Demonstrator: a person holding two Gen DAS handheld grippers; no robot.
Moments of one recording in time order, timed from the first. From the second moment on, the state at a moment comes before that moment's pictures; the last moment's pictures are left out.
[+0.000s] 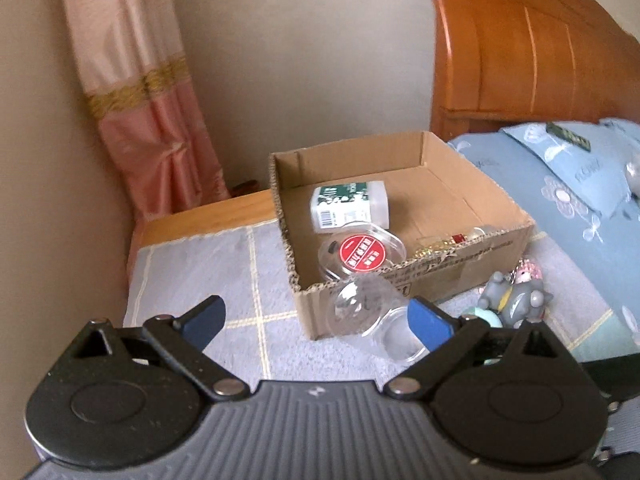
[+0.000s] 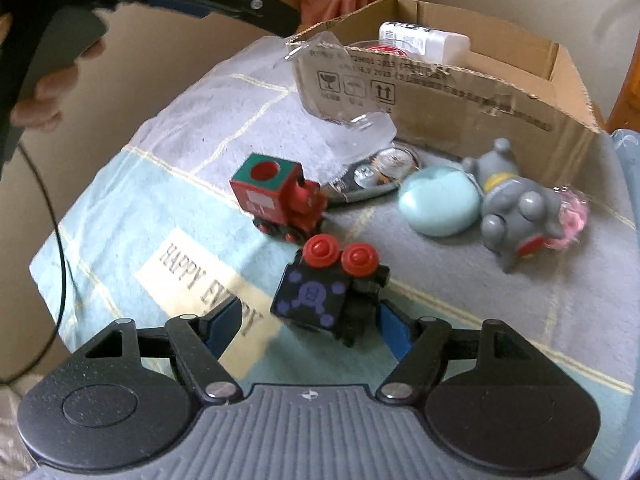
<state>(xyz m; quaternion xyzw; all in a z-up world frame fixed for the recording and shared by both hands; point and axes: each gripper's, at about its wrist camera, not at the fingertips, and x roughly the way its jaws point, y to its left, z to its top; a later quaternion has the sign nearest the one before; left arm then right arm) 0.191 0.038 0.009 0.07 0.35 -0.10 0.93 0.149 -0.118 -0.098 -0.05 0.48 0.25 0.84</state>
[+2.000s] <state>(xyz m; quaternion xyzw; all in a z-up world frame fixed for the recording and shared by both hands) 0.161 0.005 -0.036 0.08 0.38 -0.12 0.91 0.177 -0.191 -0.039 -0.04 0.35 0.07 0.93</state>
